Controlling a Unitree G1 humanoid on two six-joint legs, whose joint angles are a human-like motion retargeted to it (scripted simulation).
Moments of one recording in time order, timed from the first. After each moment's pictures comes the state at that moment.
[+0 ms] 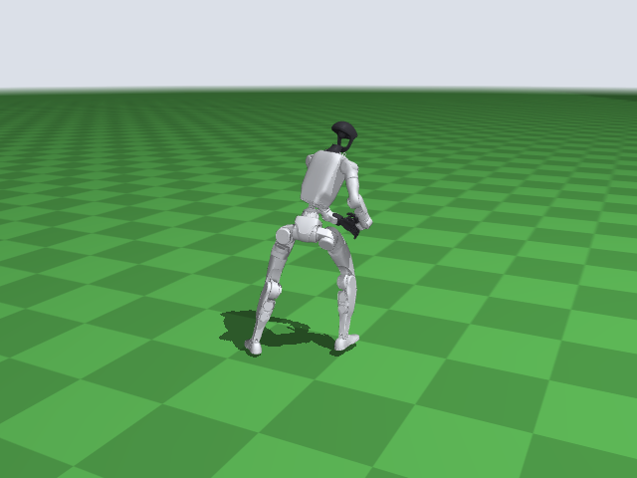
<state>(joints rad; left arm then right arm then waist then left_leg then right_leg) -0.55 -0.04 -0.33 1.12 0.78 -0.87 -0.10 -0.19 -0.55 0.35 0.61 -1.03 -1.17 -0.58 -0.47 0.22 0.02 -0.30 0.30 0.62 0.02 0.08 -0.26 -1.00 -0.30 -0.08 0.86 -0.37 0.02</state>
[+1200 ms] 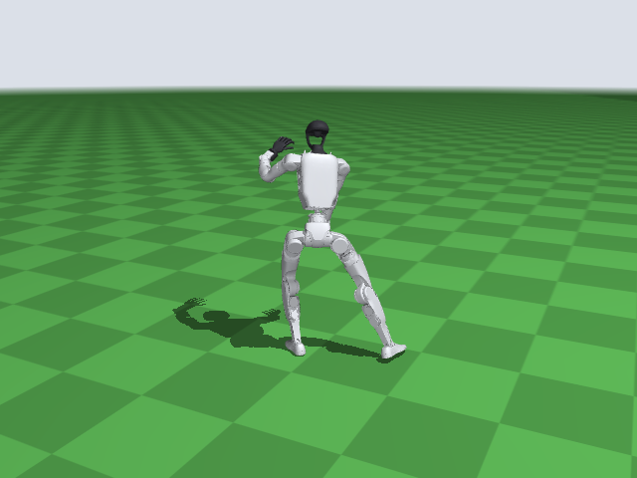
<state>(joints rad) -1.07 0.67 0.06 0.26 0.84 -0.84 0.35 -0.71 0.02 -0.26 1.54 1.08 -0.23 0.50 0.24 -0.02 -0.12 -0.83 0.15 0.31 0.76 -0.31 -0.03 -0.35 -0.62 -0.57 0.14 0.15 0.13</state>
